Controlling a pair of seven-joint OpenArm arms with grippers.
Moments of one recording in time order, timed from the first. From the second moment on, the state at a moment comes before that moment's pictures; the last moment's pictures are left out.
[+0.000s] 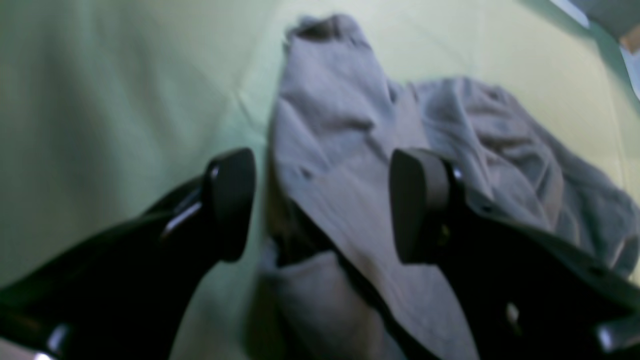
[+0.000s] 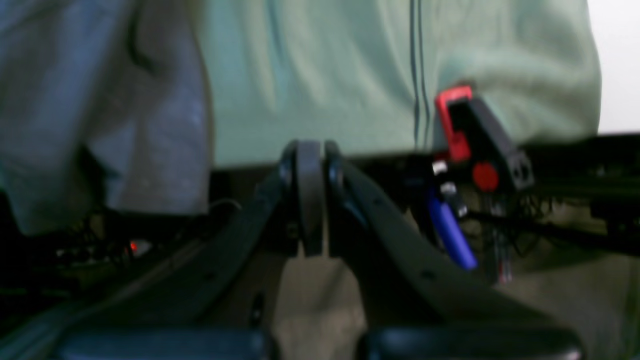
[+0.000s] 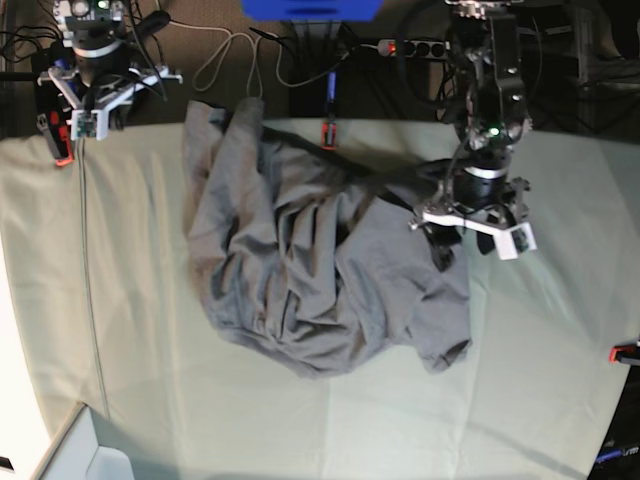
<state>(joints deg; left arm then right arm) 13.7 3.3 -8.8 91.6 -17.6 0.1 15.0 -44.1 3.2 11.6 114.5 0.2 0.1 -29.9</state>
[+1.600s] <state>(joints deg) 14.8 3.7 -6.2 92.4 -17.6 0.5 15.0 -41.9 3.4 11.6 114.2 0.2 0.1 -32.5</state>
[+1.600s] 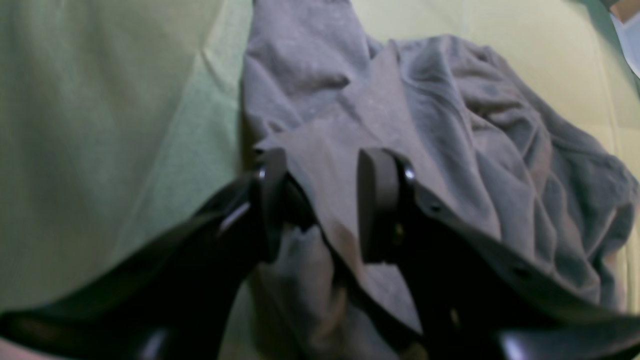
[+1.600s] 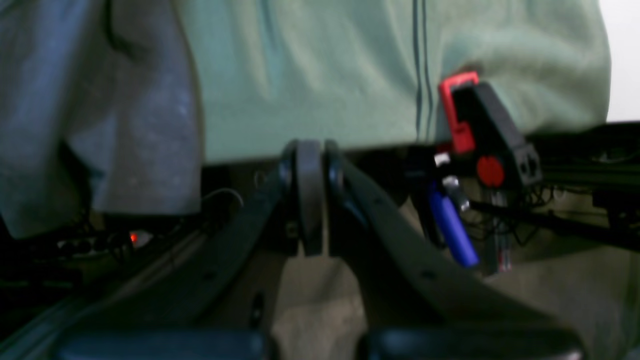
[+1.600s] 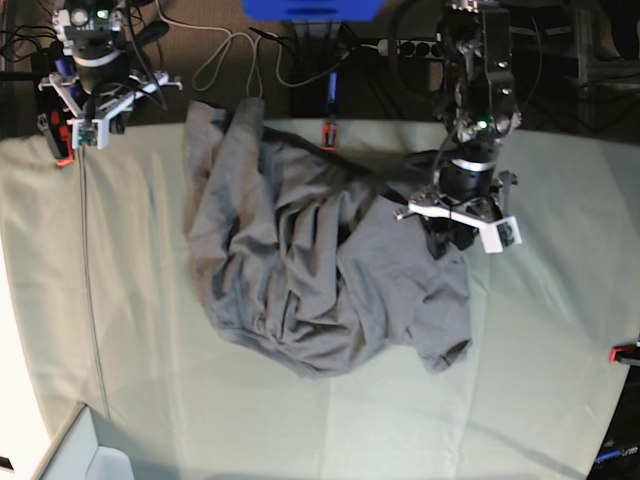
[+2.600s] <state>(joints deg) 12.5 3.5 -10.9 88.2 -23.1 0.6 15.1 -41.8 3.4 11.6 114.2 0.2 0.1 -32.5</state>
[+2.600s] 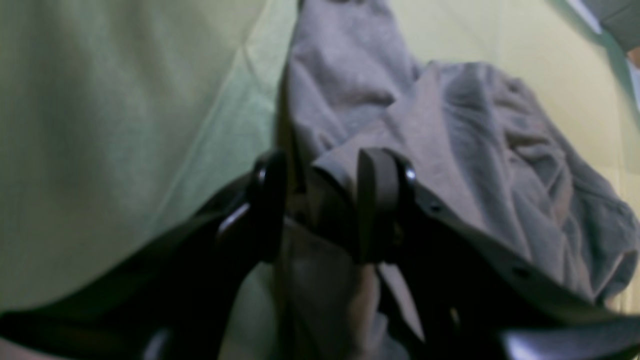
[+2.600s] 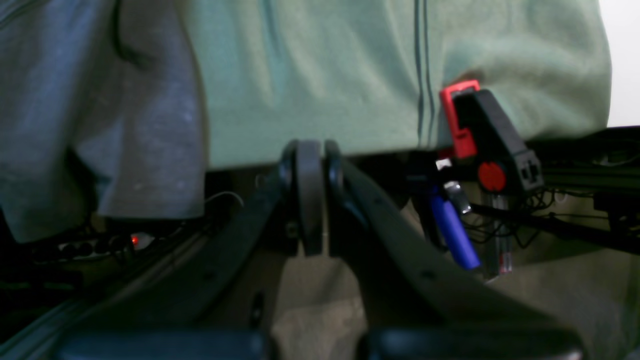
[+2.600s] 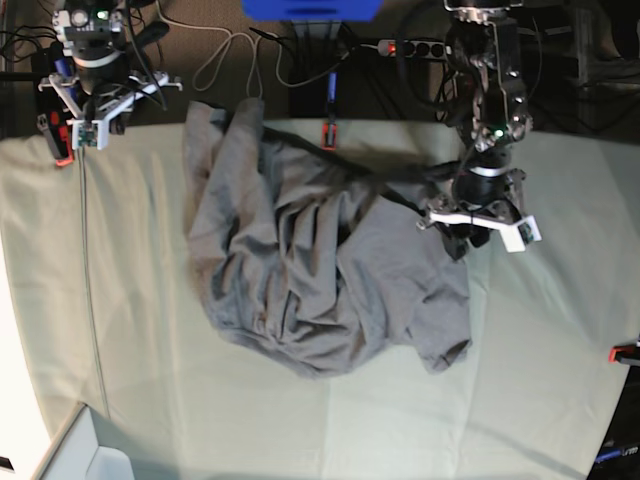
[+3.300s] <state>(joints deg) 12.3 3.9 -10.9 90.6 -23.1 0.8 15.4 -41.8 4.2 11.7 114.2 0.2 0.1 -32.6</state>
